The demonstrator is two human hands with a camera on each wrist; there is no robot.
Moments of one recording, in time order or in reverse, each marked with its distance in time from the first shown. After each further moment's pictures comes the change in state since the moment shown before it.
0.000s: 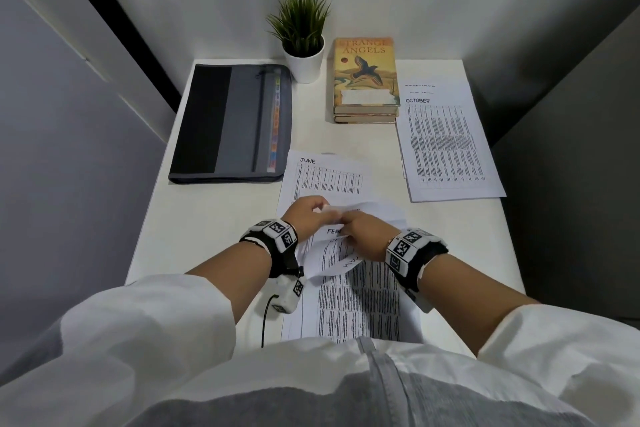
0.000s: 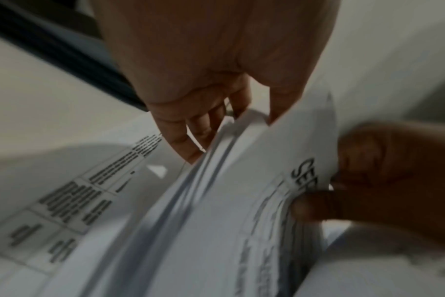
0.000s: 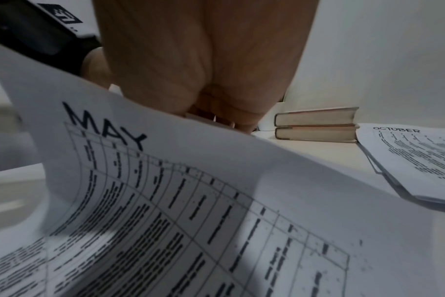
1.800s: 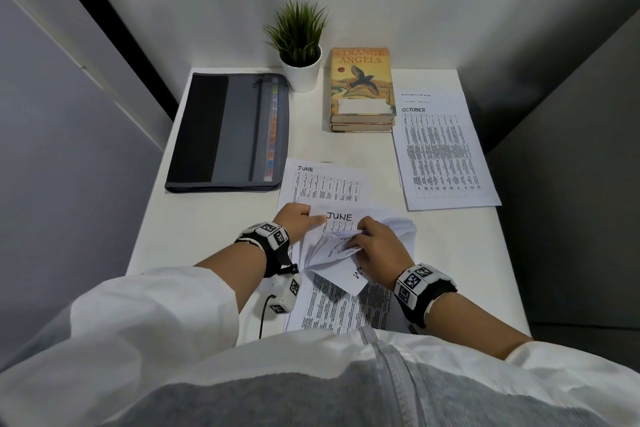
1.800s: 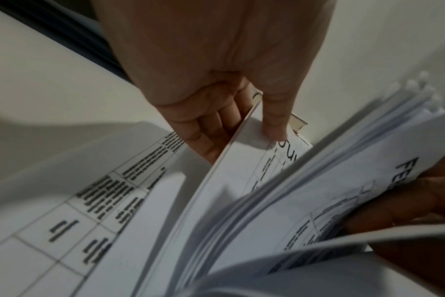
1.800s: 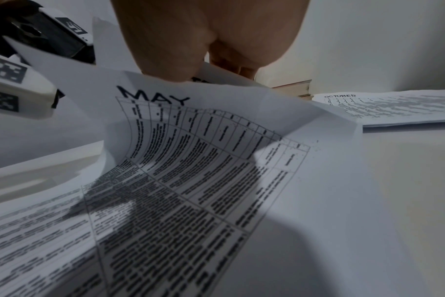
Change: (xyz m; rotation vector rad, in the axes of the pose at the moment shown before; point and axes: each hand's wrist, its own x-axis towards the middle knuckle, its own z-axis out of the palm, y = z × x) left_hand 0.021 -0.014 -0.012 0.017 0.020 -0.164; right_hand -0.031 0.008 0.025 0.117 0.540 0.014
